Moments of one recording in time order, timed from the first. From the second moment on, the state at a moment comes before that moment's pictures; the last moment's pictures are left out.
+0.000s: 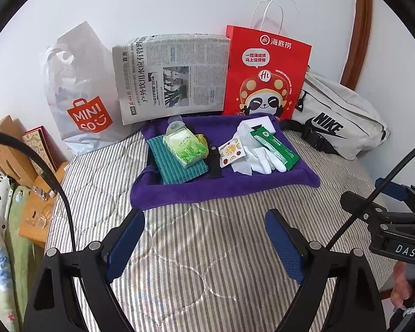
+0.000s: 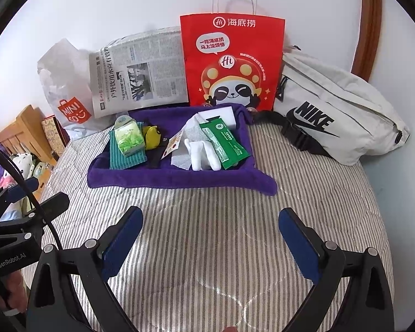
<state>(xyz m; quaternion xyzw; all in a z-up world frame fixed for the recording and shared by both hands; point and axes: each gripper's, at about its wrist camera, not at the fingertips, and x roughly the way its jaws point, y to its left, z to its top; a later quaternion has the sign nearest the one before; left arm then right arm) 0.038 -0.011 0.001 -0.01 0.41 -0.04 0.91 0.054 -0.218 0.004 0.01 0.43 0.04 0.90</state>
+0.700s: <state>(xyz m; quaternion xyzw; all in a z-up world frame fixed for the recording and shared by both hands) 0.040 -0.012 0.000 0.00 0.41 -0.05 0.91 0.053 -0.219 0.005 0.01 0.43 0.04 0.90</state>
